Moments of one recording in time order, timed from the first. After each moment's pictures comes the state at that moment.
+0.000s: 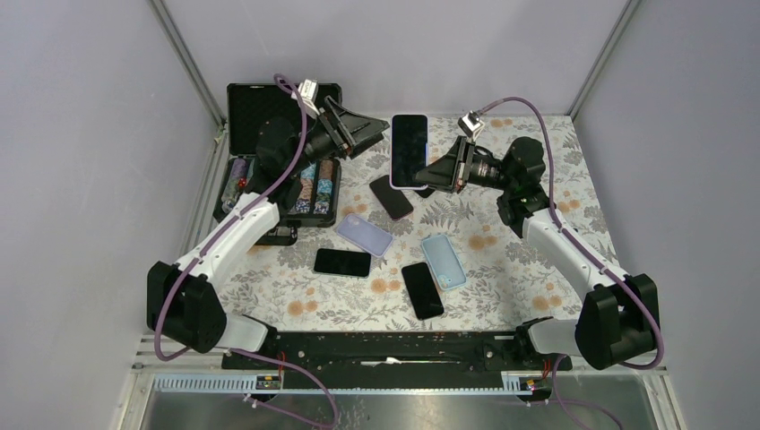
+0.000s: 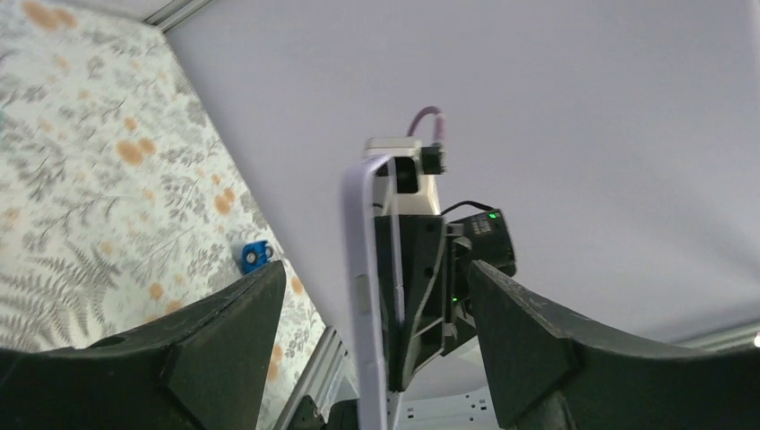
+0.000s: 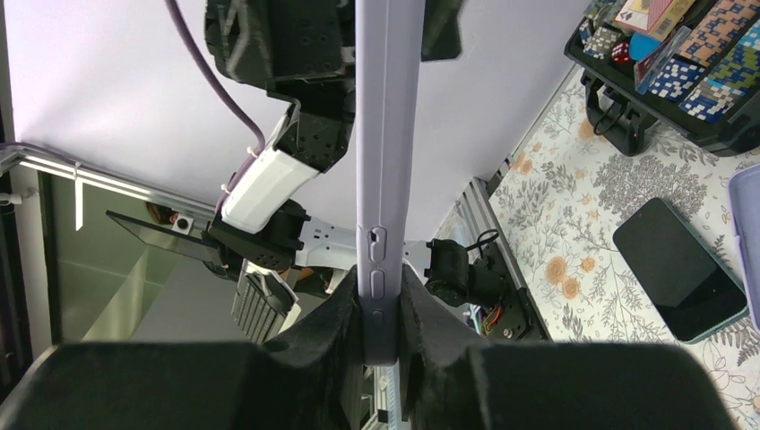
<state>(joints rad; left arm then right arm) -0.39 1.39 1.17 0.44 0.62 -1.20 0.32 1.31 0.95 0.51 -1.02 1.27</state>
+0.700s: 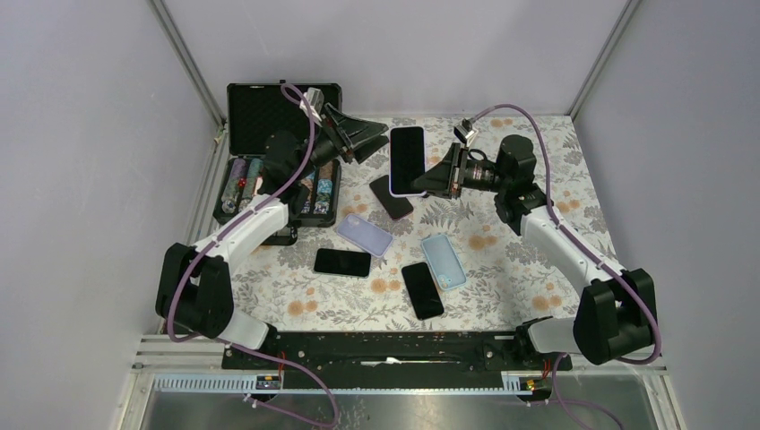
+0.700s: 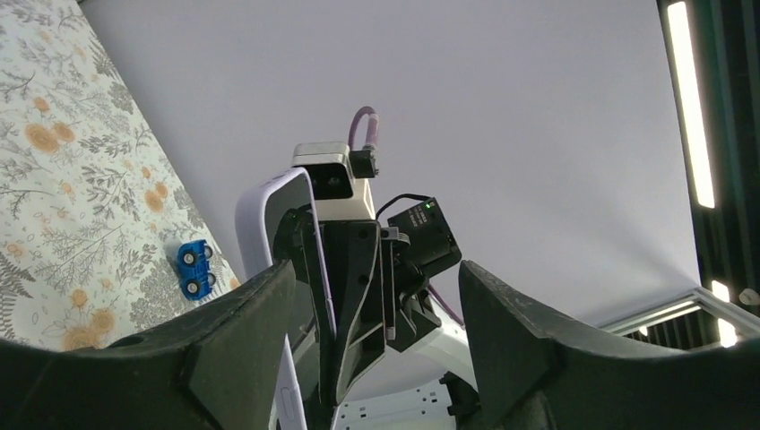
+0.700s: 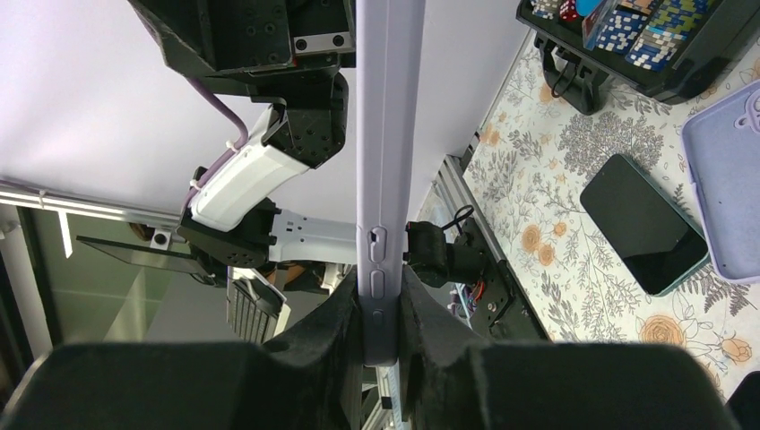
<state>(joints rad) -0.38 1.47 1.06 0.75 0.65 -1.44 0.32 1.34 0.96 0.31 -1.02 1.16</state>
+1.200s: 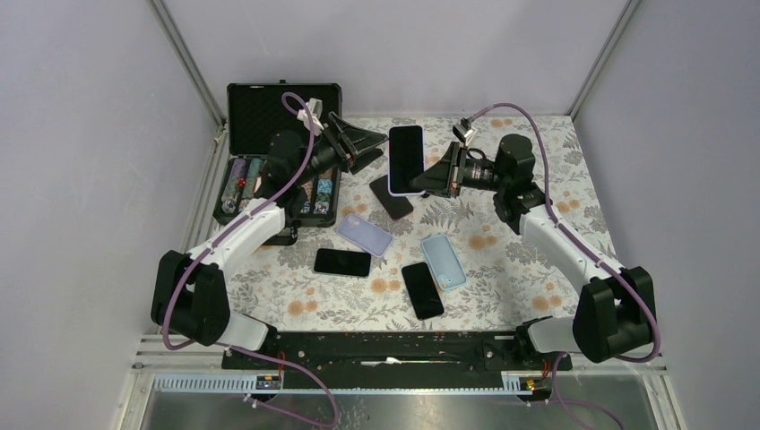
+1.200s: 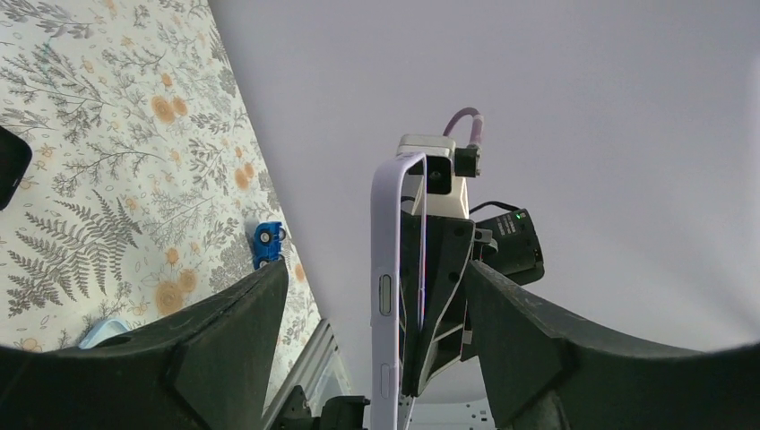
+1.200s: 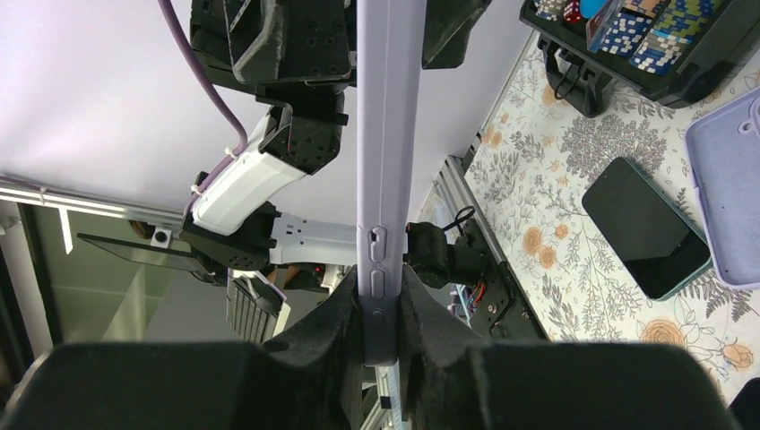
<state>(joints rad) -0.38 1.43 1.03 0.48 0.58 -1.29 0.32 1.35 0.96 0.33 -1.02 1.17</state>
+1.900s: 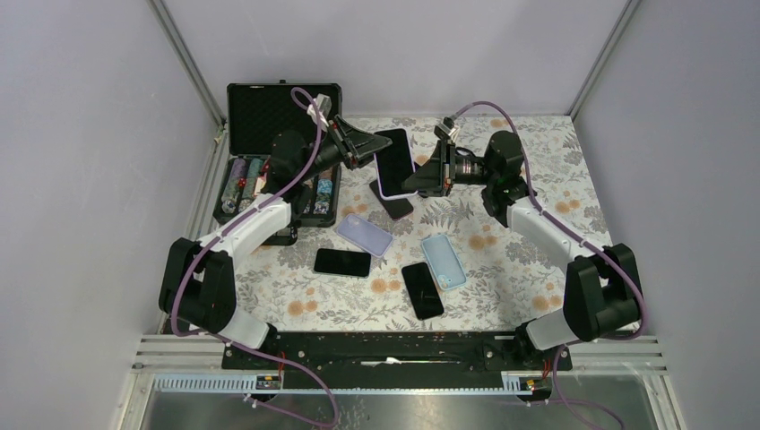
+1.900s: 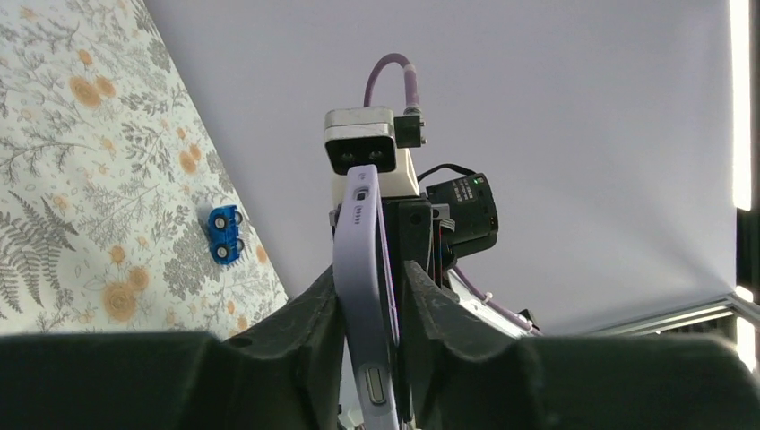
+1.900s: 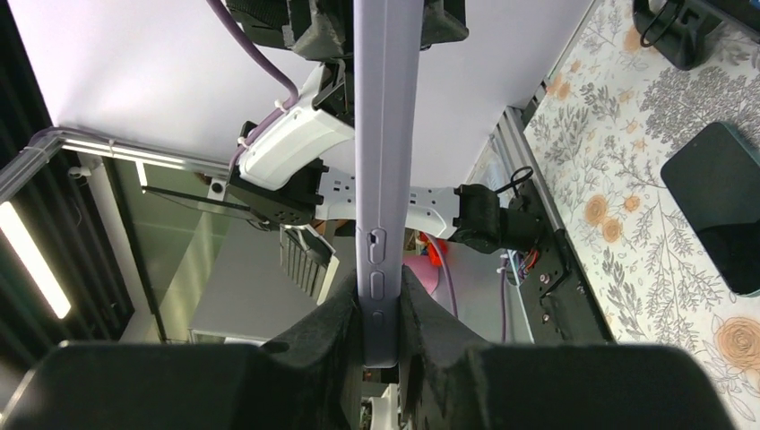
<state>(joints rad) -0.38 1.50 1.05 0.66 0.69 -1.38 0.36 1.46 1.00 0.53 -1.15 1.36</state>
